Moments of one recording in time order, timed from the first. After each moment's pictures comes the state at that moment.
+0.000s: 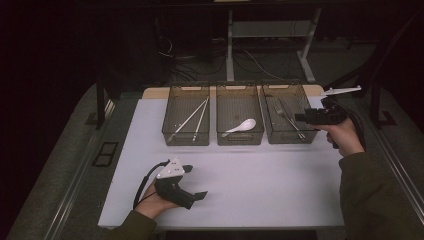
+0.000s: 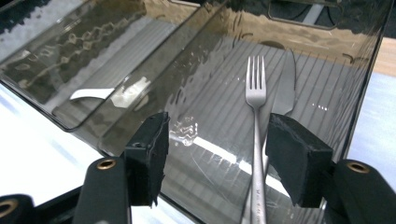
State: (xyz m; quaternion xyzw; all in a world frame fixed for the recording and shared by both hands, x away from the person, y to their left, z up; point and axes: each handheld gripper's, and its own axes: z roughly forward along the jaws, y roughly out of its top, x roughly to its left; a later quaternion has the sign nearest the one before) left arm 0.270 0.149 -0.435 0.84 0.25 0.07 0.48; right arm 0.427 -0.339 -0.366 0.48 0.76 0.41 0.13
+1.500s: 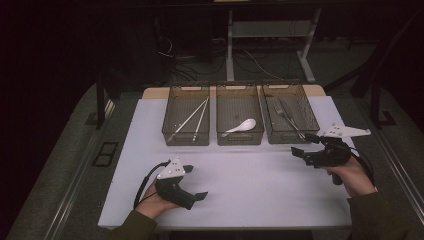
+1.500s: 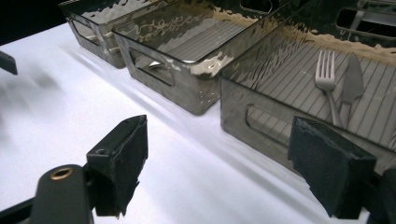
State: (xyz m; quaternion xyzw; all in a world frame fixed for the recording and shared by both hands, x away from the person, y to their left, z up) left arm 0.269 0.148 -0.434 0.84 0.24 0.07 0.48; right arm 0.316 -0.316 -0.390 0.39 0.77 0.47 0.16
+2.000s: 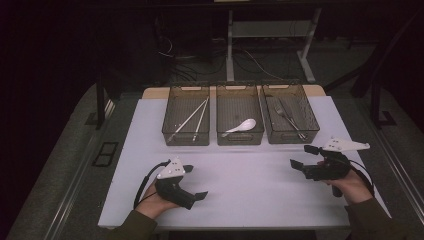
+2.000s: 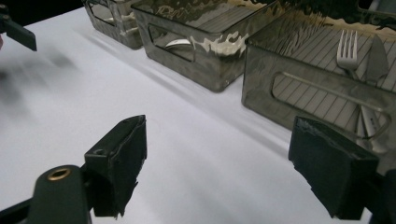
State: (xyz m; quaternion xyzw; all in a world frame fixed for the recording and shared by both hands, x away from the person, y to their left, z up) left arm 0.270 0.148 -0.434 0.84 0.24 0.07 0.48; right arm 0.291 -0.313 -0.408 0.38 0.78 0.47 0.16
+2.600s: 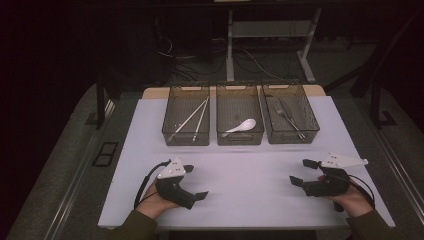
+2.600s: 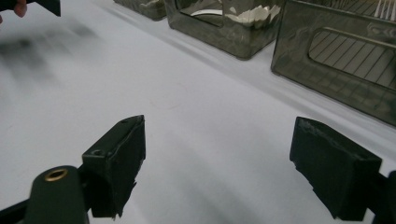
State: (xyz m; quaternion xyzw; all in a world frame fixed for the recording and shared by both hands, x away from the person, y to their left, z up) left arm 0.270 0.147 -0.434 0.84 0.24 0.07 0.48; right arm 0.261 -0.310 -0.428 0.37 0.79 0.46 0.14
